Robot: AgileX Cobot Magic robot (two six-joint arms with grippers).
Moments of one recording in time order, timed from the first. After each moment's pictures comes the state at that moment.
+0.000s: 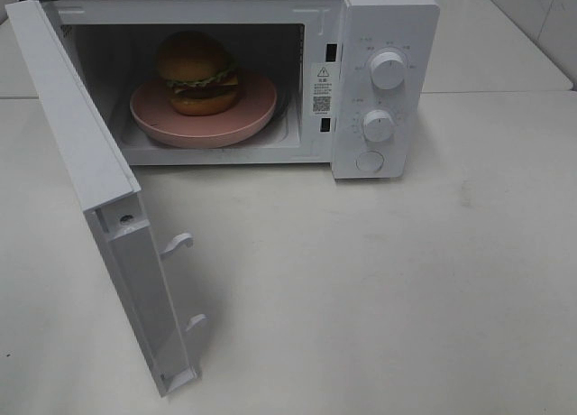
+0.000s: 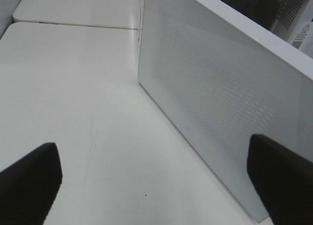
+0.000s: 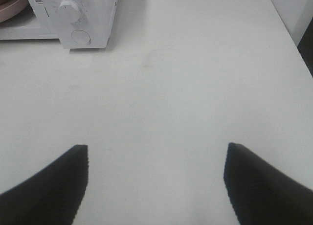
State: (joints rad) left arm 0.06 0.16 -0.55 -0.18 0.92 0.11; right arm 0.10 0.00 -0.51 -0.07 1.05 0.13
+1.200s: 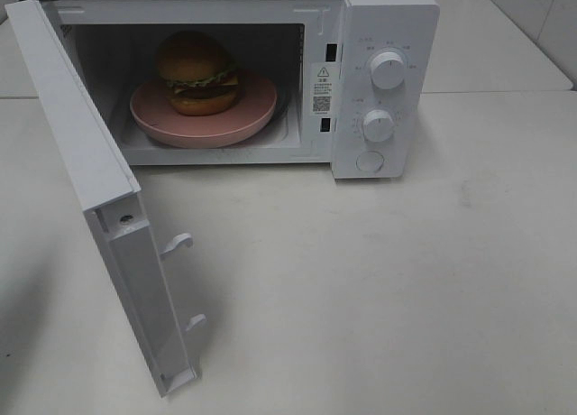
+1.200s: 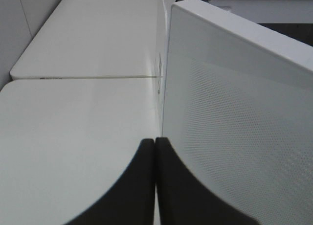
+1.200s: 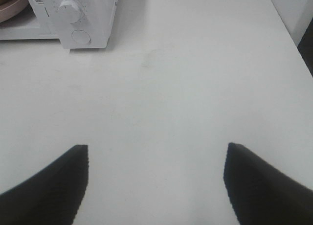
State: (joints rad) left arm -0.16 0.92 -0.26 -0.20 -0.33 0.24; right arm 0.10 0.00 -0.51 -0.07 1.05 0.13
